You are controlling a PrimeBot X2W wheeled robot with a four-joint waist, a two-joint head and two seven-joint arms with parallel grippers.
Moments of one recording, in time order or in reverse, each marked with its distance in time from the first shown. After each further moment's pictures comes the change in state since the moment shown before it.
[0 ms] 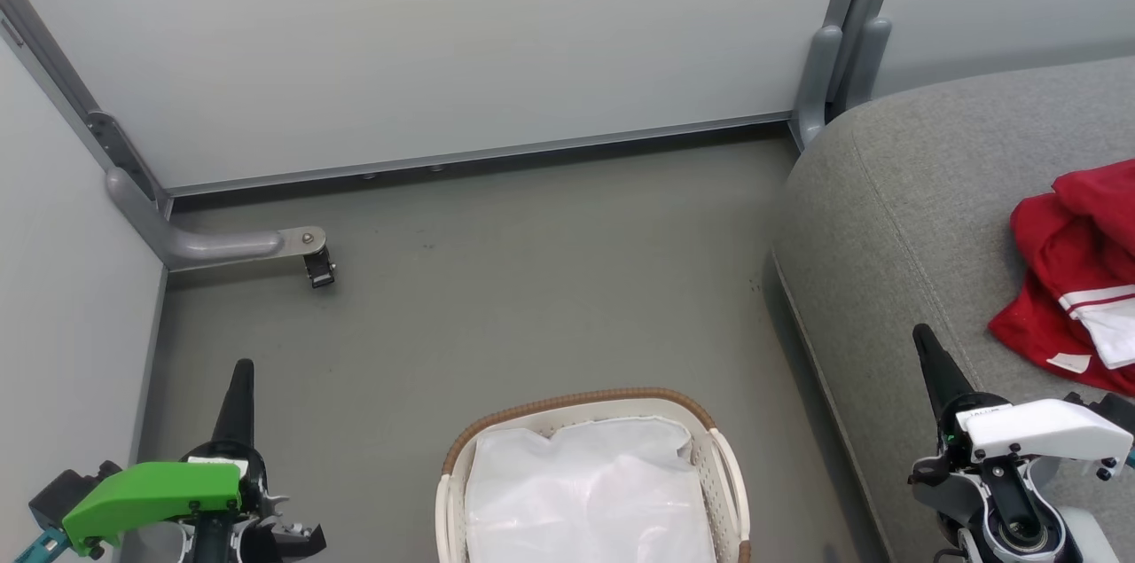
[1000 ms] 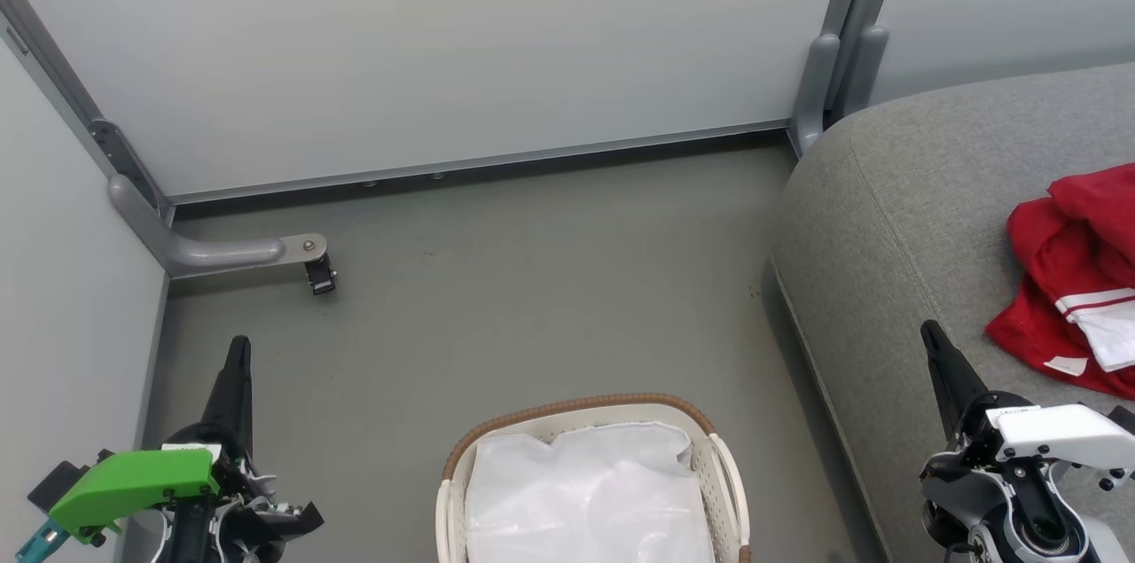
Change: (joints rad) left arm -0.023 0.002 0.013 -0.022 -0.195 -0.009 0.050; right arm 0.014 0.006 -0.031 -0.033 0.189 0.000 0.051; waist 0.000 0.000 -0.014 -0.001
